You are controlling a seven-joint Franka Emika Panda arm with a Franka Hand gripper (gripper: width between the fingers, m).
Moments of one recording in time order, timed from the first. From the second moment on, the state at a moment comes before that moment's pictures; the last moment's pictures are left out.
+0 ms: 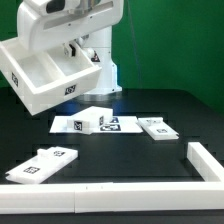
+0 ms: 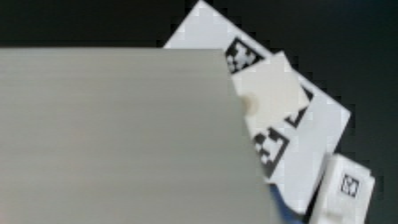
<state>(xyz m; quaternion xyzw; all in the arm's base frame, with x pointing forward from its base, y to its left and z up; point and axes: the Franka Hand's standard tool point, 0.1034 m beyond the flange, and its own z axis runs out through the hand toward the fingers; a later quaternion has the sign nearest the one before) 0.414 -0.064 0.168 -0.92 -0.29 0.24 0.07</state>
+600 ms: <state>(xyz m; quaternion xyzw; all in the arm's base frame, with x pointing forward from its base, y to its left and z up) 0.443 0.000 0.143 -0.95 -0.24 0.08 0.16</state>
